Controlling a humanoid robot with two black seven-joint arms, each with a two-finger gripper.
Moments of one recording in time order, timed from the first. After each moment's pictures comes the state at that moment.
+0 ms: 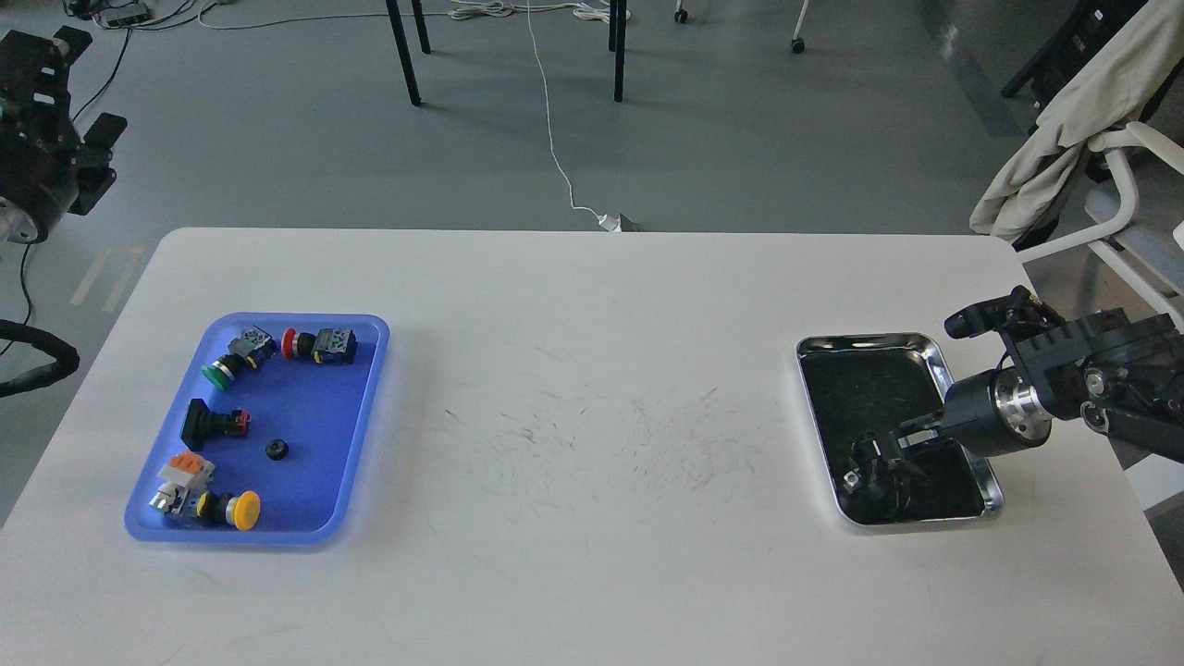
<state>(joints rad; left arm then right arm) -0.83 0.80 -0.45 -0.77 0.28 -0.17 -0.49 1.18 -0.67 -0.48 0.97 -1.32 0.42 0.47</state>
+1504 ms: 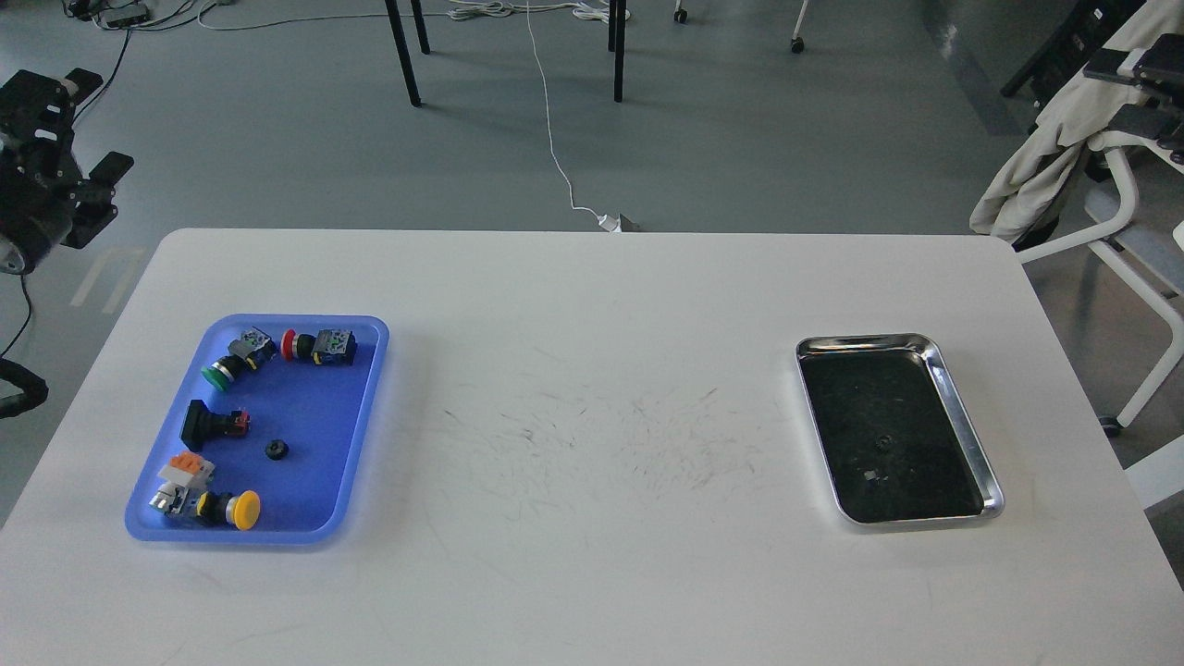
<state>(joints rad) -0.80 0.83 -0.44 -0.72 0.30 -0.32 -0.49 1.37 -1.20 -0.10 1.06 -0.54 0.43 0.46</state>
